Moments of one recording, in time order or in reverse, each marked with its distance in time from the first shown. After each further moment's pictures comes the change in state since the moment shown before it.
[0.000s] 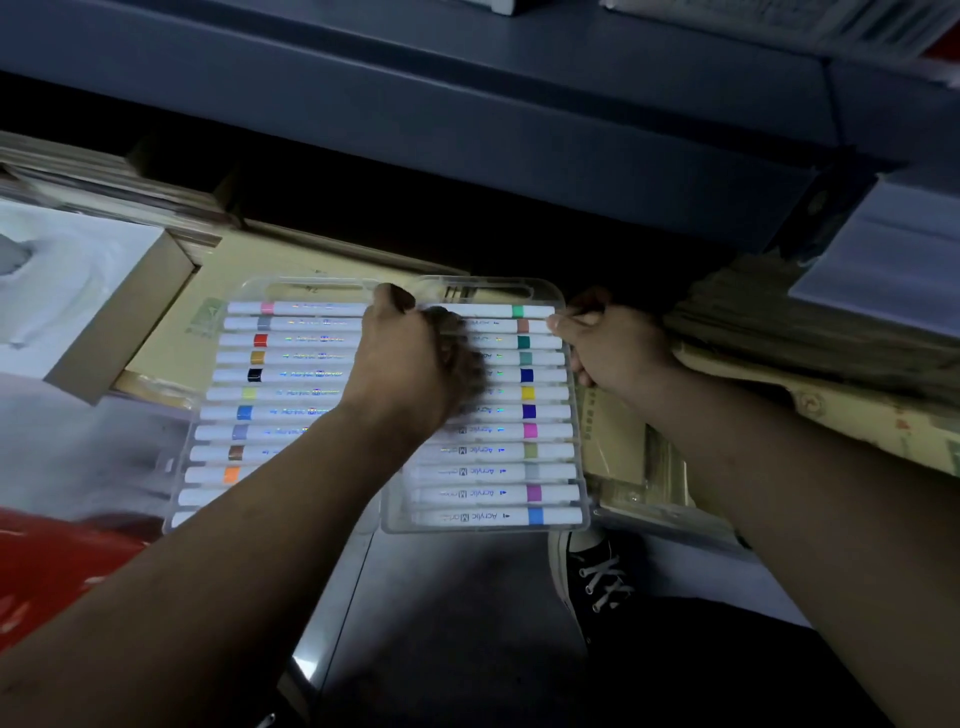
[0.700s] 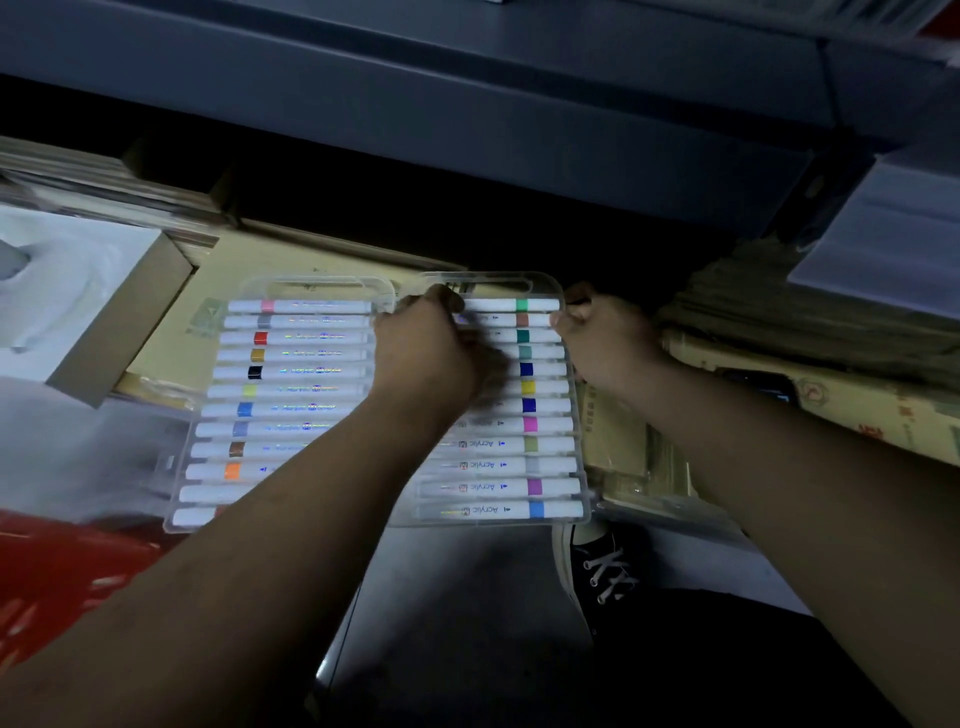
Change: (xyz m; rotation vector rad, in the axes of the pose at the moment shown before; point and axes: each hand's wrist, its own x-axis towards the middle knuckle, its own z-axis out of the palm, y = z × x) left_hand 0.012 0.014 0.006 -0.036 -0.016 -0.168; right_hand 0.002 -0.001 0.009 -0.180 0.000 -0.020
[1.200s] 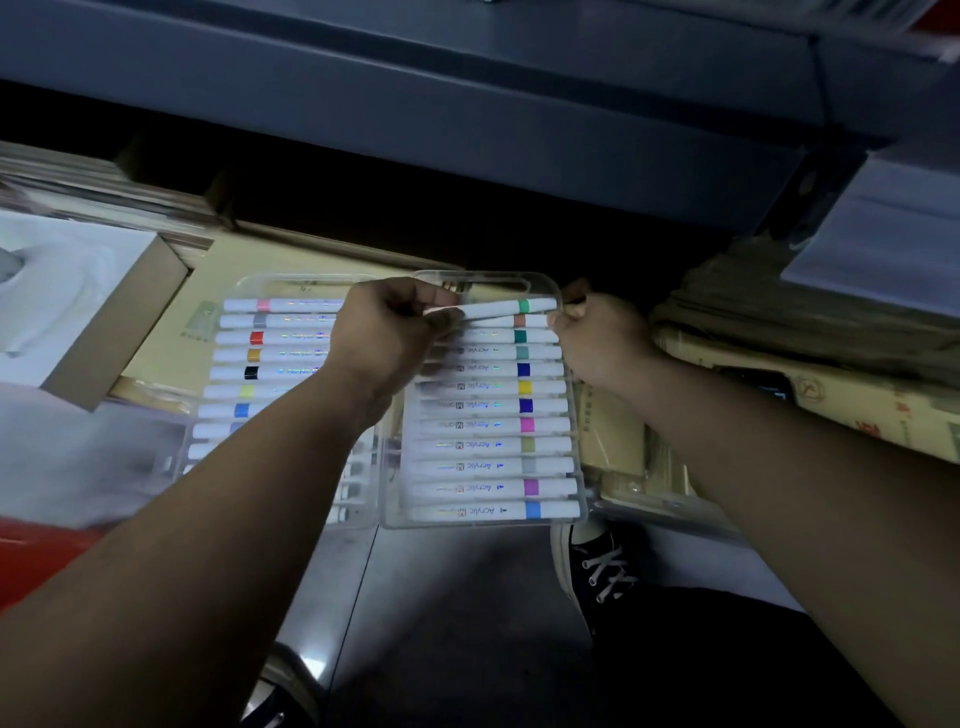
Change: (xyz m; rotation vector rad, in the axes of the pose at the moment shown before) left_hand 0.018 -0.023 -0.008 -0.684 -0.096 -0.118; right_hand -0.002 -0.006 -0.003 -0.054 0.009 0.003
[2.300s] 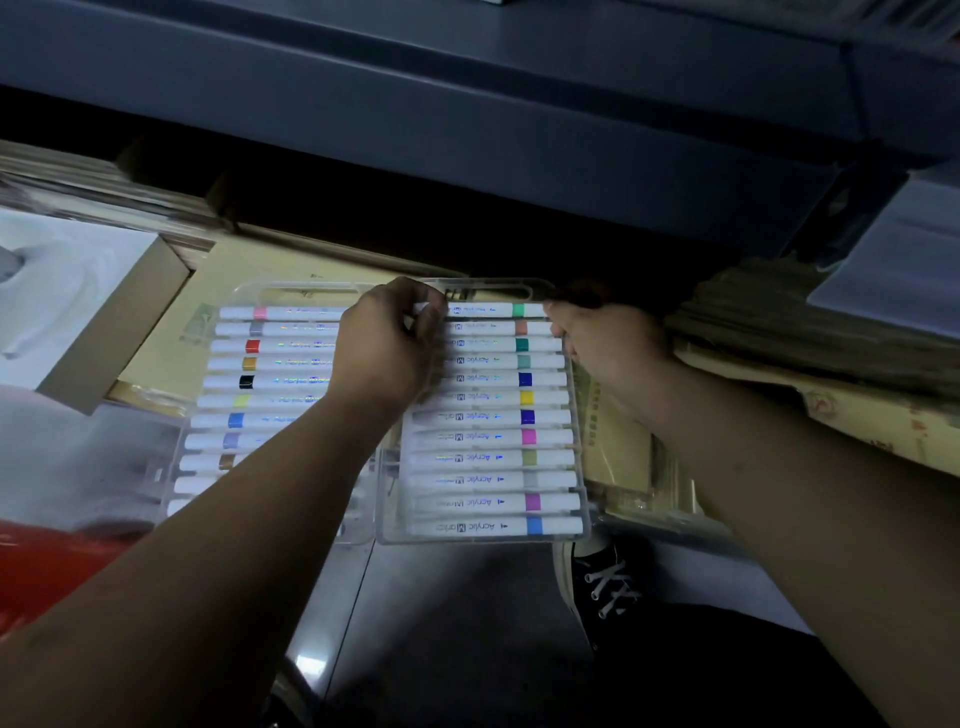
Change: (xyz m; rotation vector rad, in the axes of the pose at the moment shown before) left_hand 0.017 -0.018 -0.003 0.450 0.177 0.247; right_hand 0.009 -0.003 0.004 0.341 0.026 0.188
